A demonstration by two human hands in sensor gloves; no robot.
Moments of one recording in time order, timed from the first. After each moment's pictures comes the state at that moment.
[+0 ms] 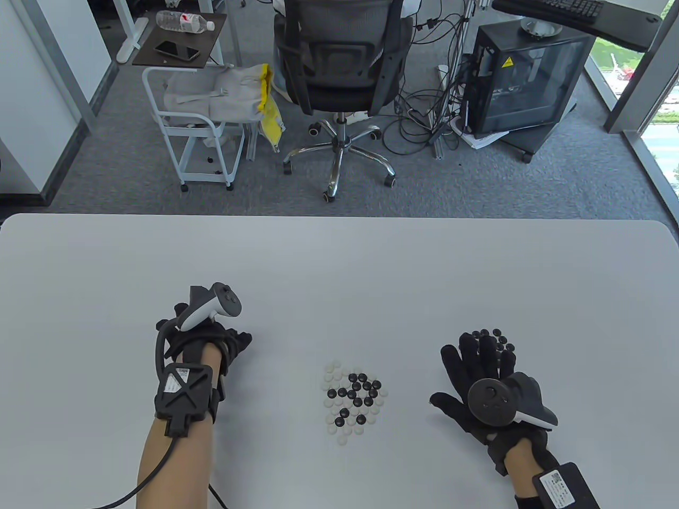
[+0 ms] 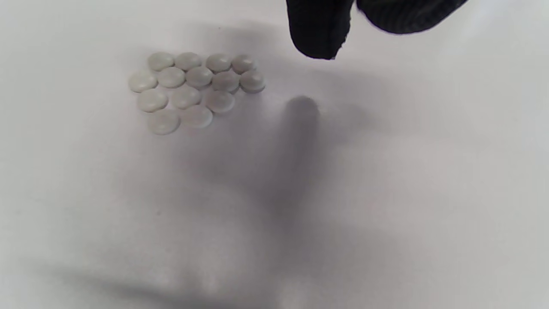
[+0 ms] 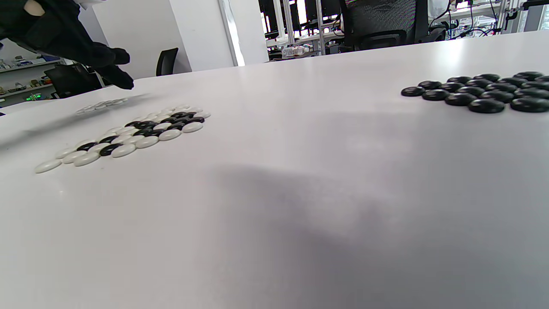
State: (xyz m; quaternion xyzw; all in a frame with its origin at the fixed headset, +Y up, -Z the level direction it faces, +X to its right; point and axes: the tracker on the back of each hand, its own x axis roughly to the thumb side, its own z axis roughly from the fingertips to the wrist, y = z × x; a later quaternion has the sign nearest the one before) left_hand -0.245 -0.735 -0.404 -0.38 0.07 0.05 0.92; right_hand 0.225 -0.746 -0.278 0.25 0.08 0.96 0.10
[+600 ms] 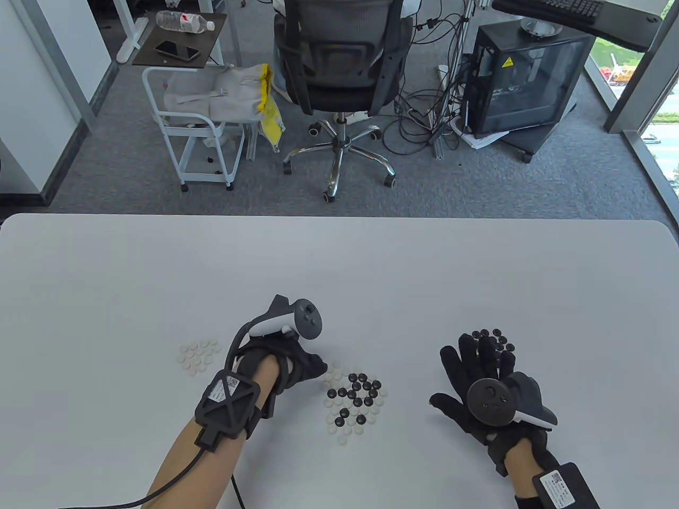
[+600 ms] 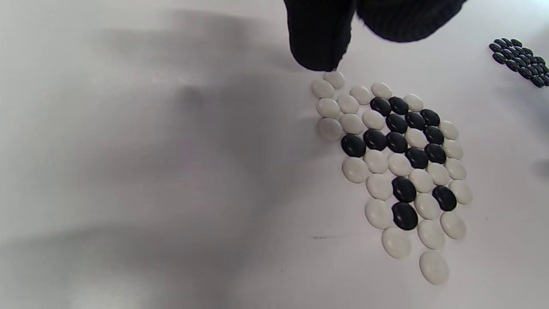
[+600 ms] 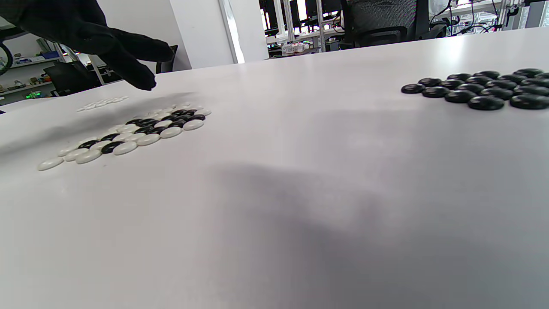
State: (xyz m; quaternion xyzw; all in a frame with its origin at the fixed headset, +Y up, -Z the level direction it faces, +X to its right) left_hand -0.117 -0.741 -0.383 -0.42 -0.17 0.04 0.89; right_hand 0.225 -0.746 -0.279 0.25 0.08 0.96 0.10
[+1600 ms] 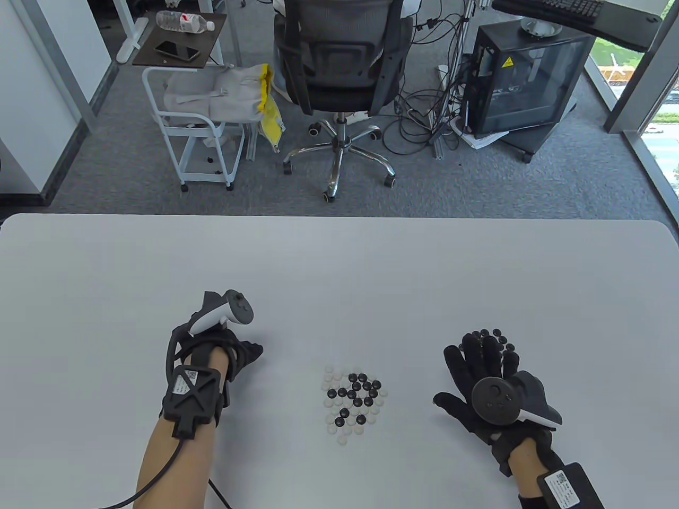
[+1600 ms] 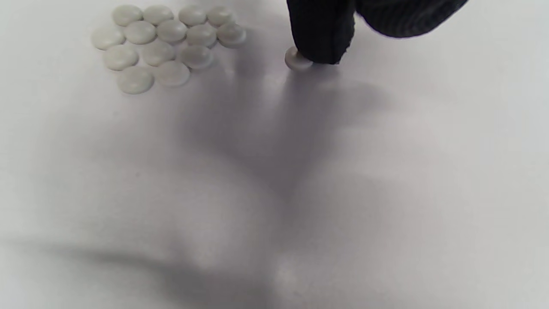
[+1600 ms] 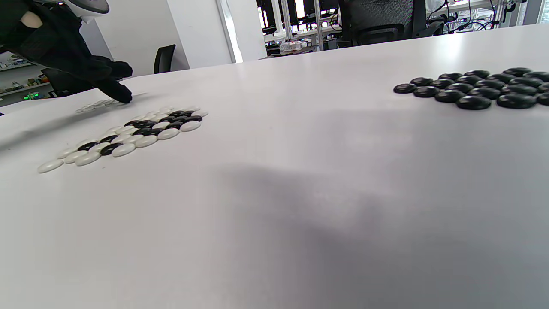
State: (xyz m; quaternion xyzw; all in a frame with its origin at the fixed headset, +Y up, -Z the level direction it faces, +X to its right) left_hand -0.251 -0.758 -0.399 -0.42 0.06 0.05 0.90; right_hand 0.230 -0.746 -0.279 0.25 0.09 0.96 0.11
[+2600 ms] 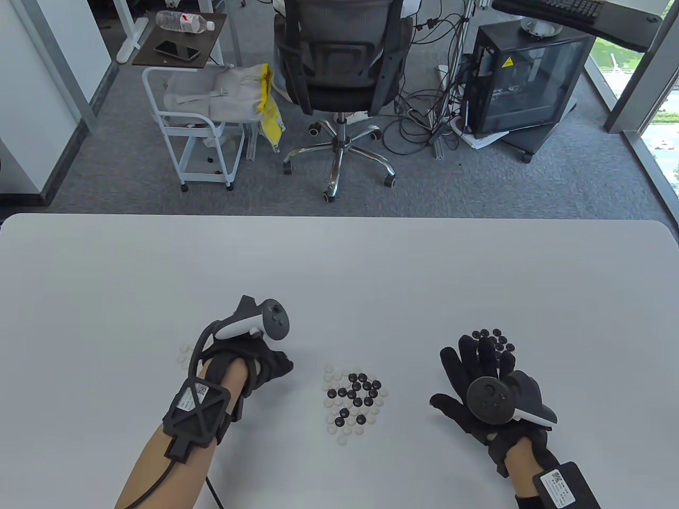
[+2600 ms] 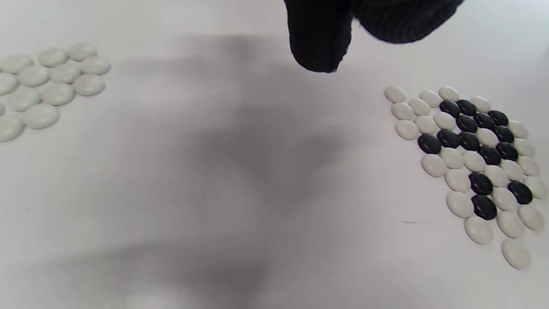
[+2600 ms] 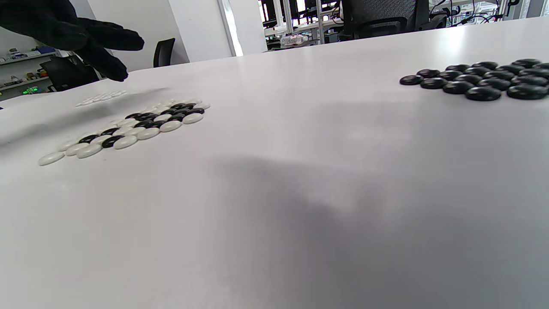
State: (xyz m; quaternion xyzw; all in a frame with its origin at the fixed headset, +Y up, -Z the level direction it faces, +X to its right) left_hand -0.163 -0.730 -0.375 -0.41 -0.14 0.00 0.90; right_hand 0.226 -0.748 -0.281 0.25 0.10 0.96 0.10
